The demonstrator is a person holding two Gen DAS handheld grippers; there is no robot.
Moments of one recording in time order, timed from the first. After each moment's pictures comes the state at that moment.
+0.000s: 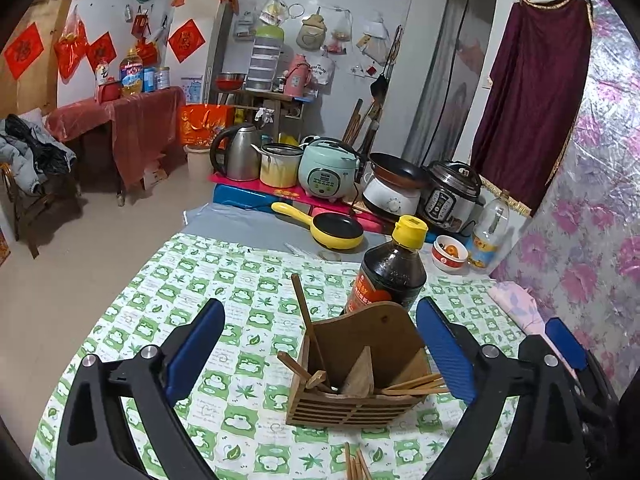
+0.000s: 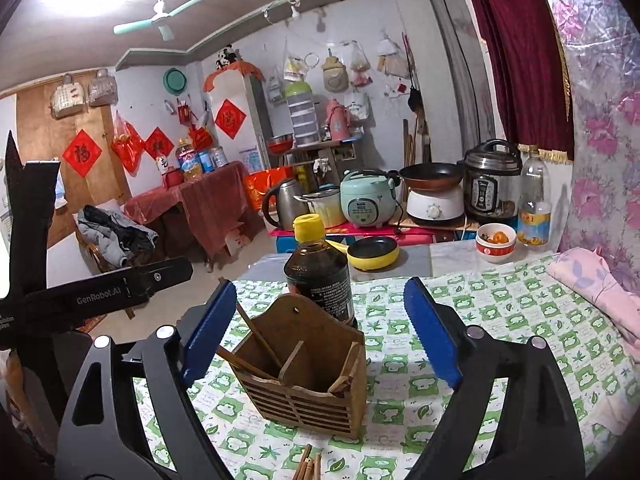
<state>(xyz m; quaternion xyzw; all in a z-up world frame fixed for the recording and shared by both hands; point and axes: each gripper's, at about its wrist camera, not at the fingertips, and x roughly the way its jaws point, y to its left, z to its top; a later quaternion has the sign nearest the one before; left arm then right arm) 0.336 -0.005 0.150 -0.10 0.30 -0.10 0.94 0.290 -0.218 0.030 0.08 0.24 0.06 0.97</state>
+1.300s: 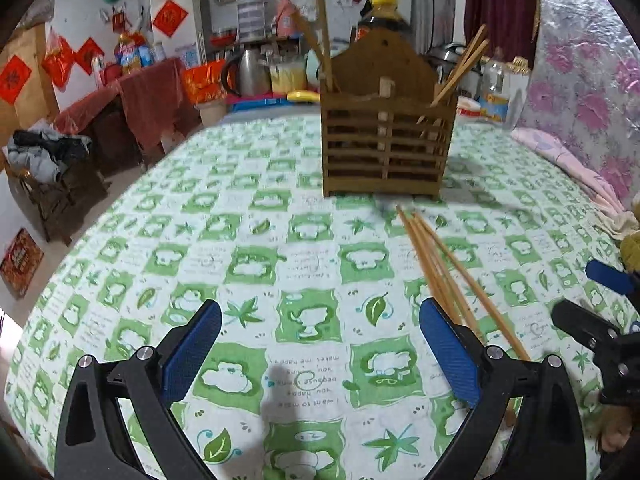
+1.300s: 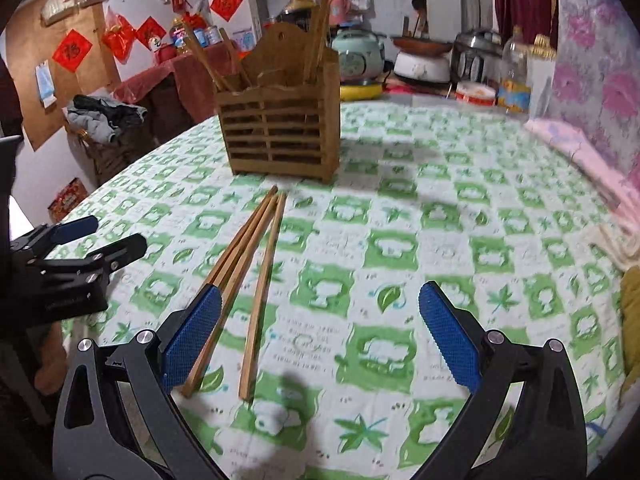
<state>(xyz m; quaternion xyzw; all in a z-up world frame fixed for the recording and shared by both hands) 0.171 -0.009 -0.033 0.03 0.40 -0.07 0.91 0.141 -0.230 -0.123 0.04 0.44 0.07 0.89</state>
